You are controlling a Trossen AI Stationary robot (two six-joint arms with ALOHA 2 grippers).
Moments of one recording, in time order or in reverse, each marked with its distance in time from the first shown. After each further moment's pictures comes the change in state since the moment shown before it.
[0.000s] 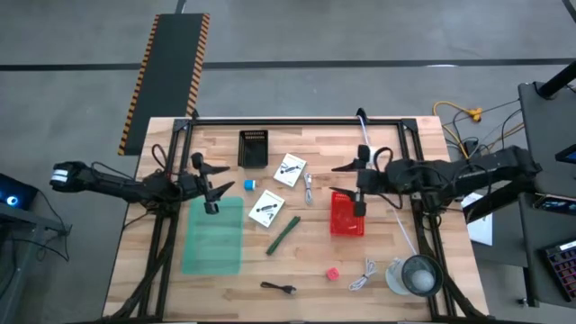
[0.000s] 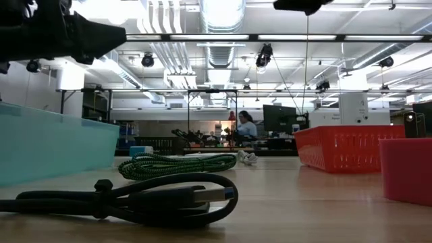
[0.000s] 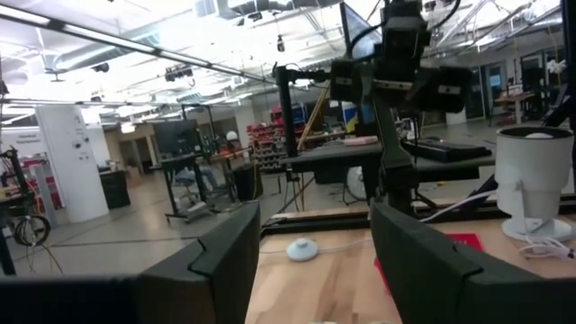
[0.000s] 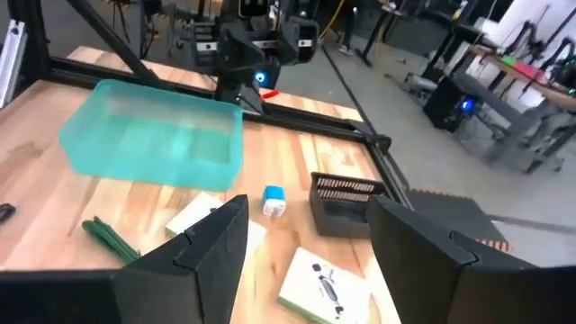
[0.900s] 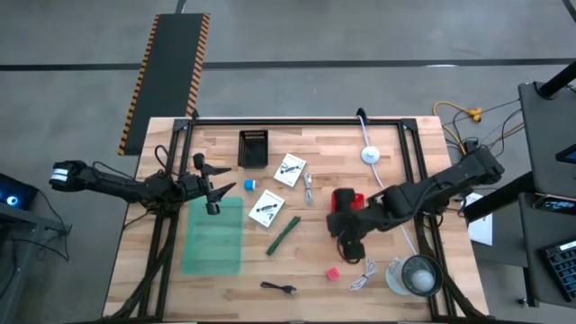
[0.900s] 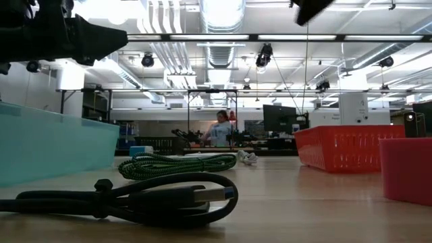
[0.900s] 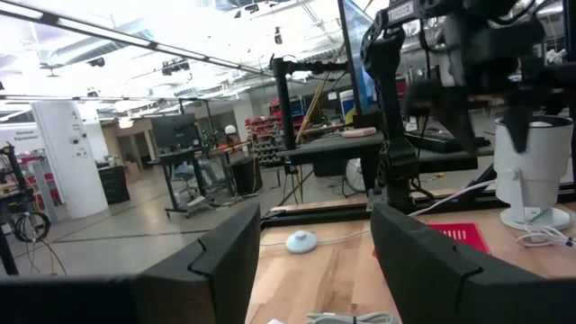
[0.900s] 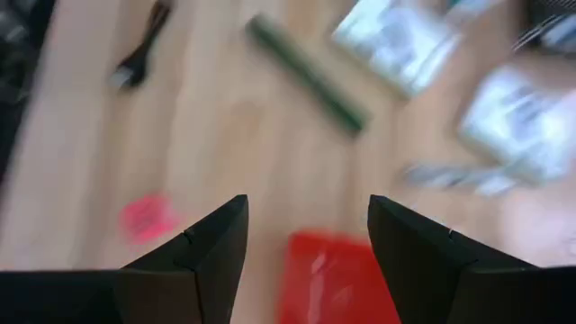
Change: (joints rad) left arm 0.000 -0.001 0.002 0.004 0.000 0.002; right arm 0.245 0.494 0.527 -0.814 -0.171 0.446
